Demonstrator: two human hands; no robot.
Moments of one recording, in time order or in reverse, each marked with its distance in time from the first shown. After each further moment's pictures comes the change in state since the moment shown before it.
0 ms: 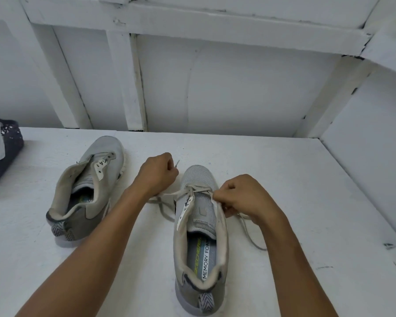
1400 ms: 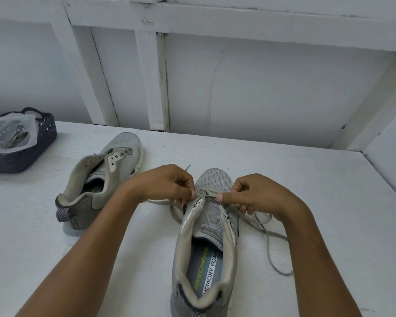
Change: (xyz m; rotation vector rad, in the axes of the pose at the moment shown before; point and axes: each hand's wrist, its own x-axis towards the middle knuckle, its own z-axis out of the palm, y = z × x) left_hand -0.031 0.001 -0.025 -0.265 -0.470 0.125; right_hand 0.039 0.006 -0.017 -0.237 -0.222 -0.165
